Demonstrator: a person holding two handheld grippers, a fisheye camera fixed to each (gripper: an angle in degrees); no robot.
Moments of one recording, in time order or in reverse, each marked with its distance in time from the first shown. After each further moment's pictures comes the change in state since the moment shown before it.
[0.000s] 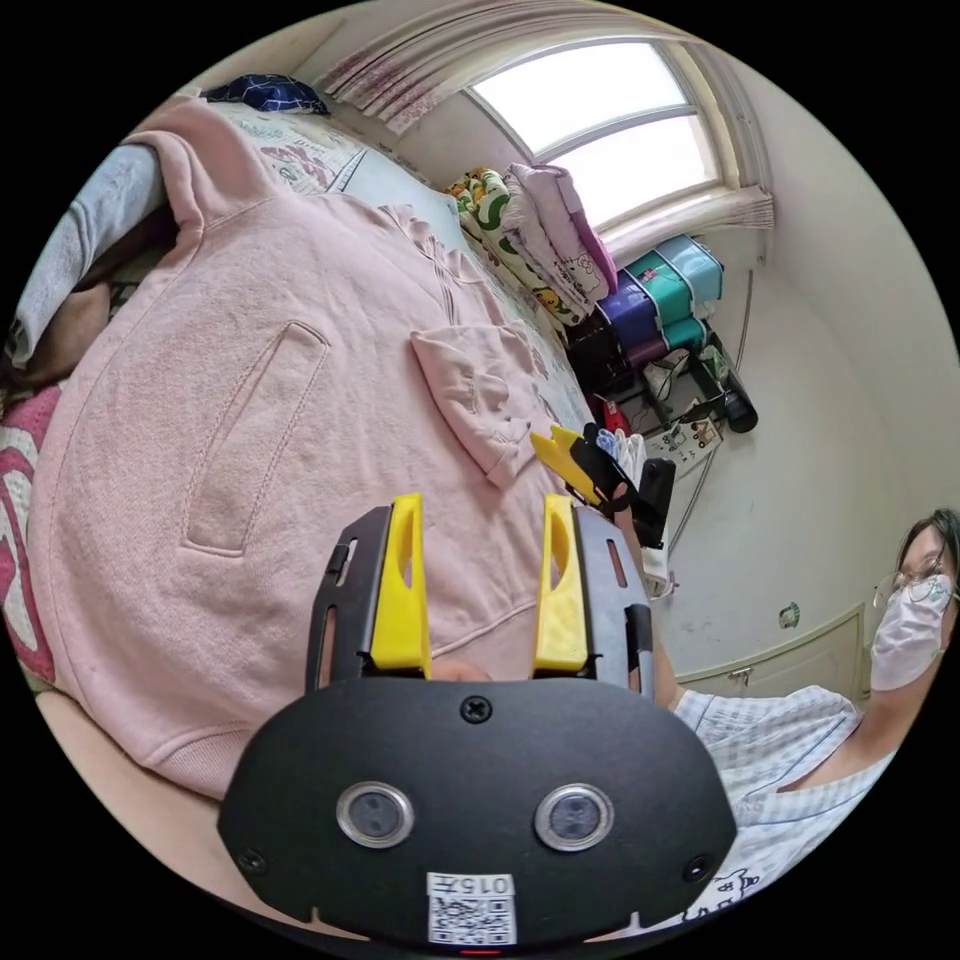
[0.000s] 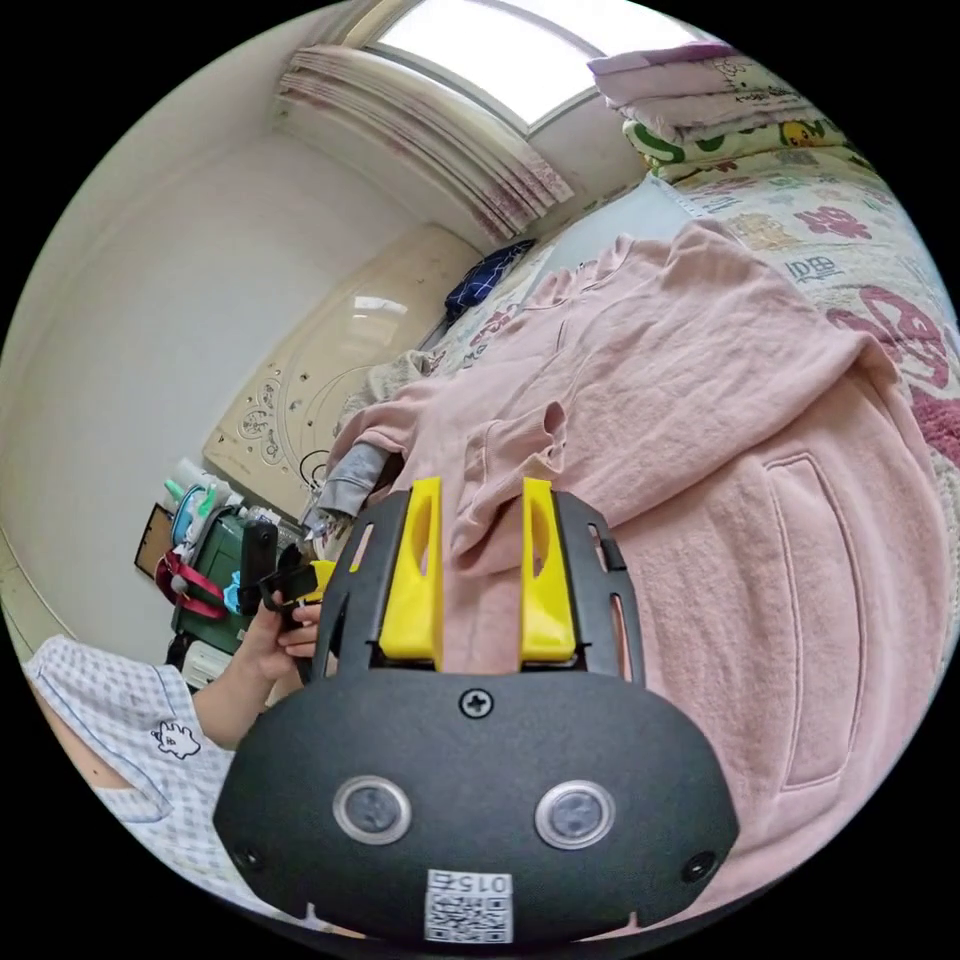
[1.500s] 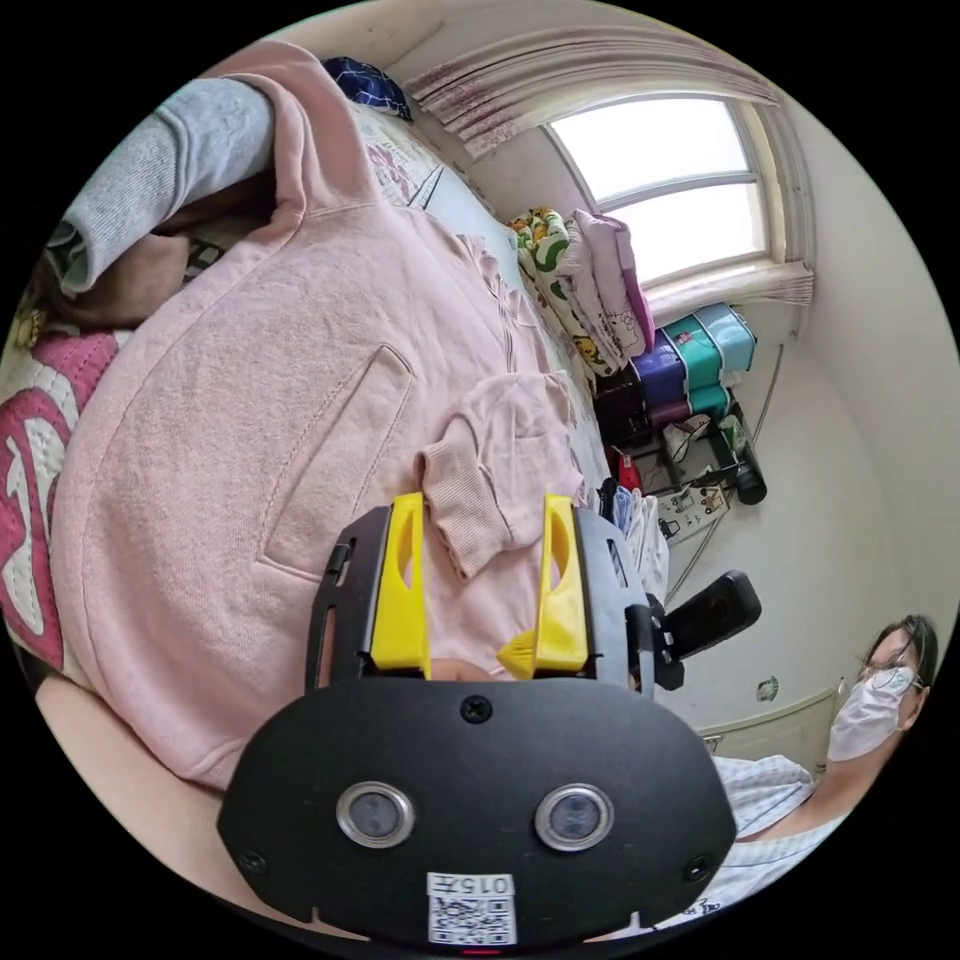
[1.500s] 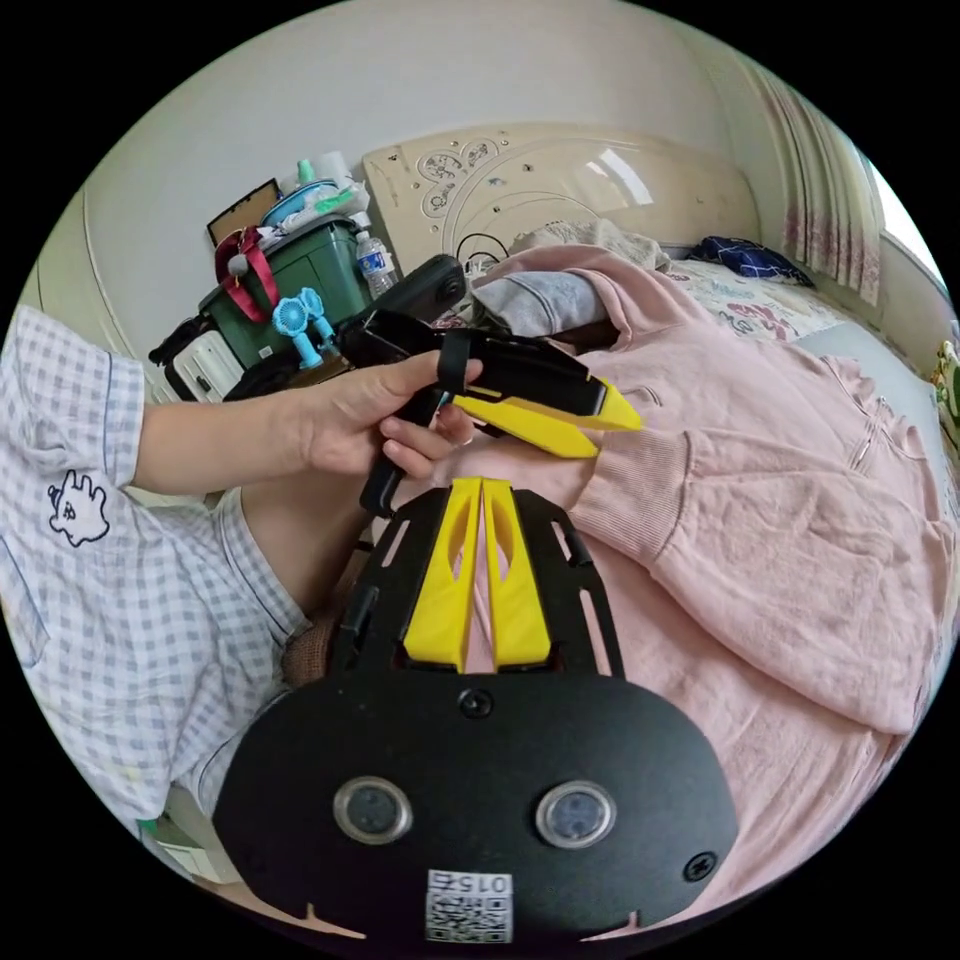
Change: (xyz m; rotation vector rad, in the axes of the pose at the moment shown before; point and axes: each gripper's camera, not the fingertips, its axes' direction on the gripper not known) left arm -0.012 0.006 0.011 0.092 -0.003 -0.182; right arm -0.158 0.174 0.082 -0.416 -0.062 -0.768
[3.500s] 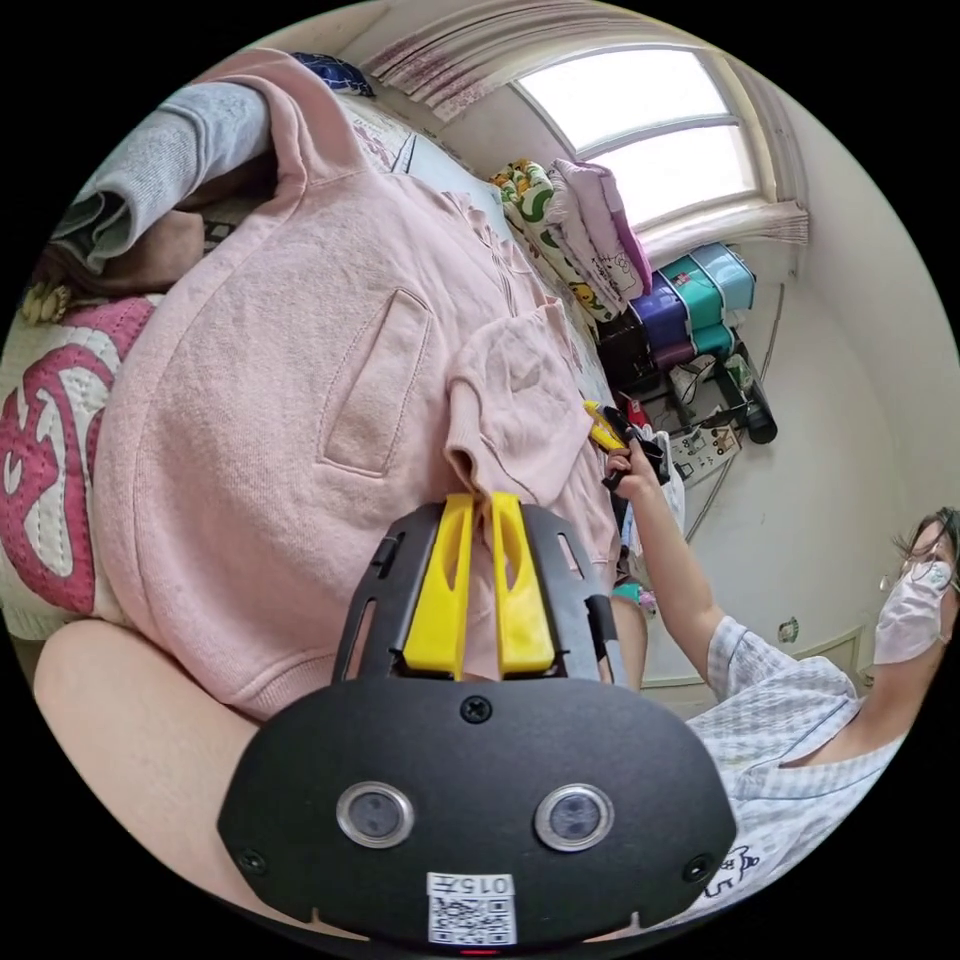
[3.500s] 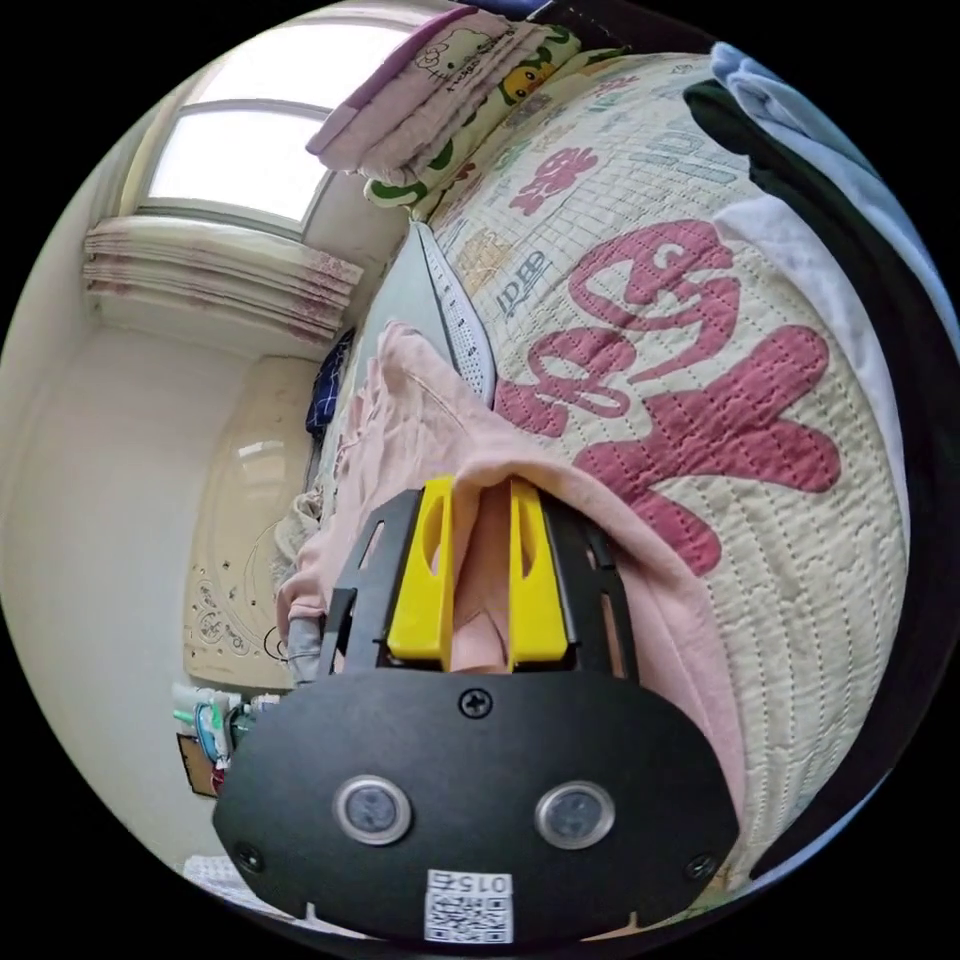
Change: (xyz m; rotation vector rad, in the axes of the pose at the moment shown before) left arm 0.010 0.014 0.037 -0.123 -0.045 0.105; right arm 0.410 0.120 -0.304 0.511 0.186 1.331
